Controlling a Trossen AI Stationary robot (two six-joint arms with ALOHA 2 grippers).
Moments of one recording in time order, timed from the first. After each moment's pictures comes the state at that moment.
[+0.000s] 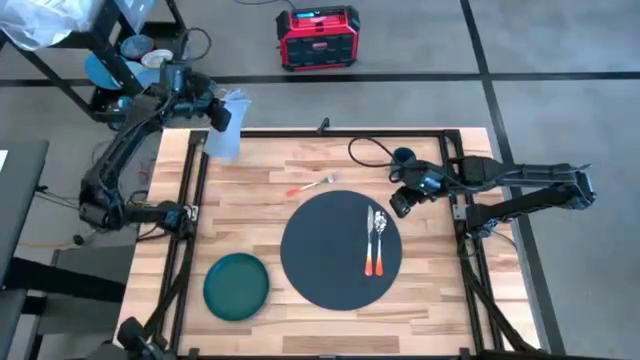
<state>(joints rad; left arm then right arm) 1.20 1.19 1.25 -0.76 0.16 0.30 -0.07 1.07 1.01 -0.93 0.18 0.74</state>
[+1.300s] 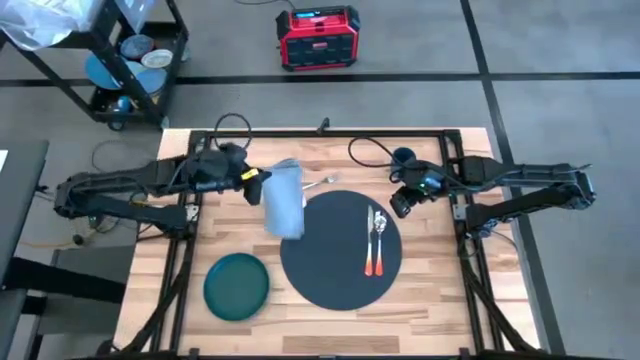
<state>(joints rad) 0.08 0.92 0.92 -0.54 -0.37 -0.69 -0.07 1.07 1.01 -0.93 0.18 0.73</state>
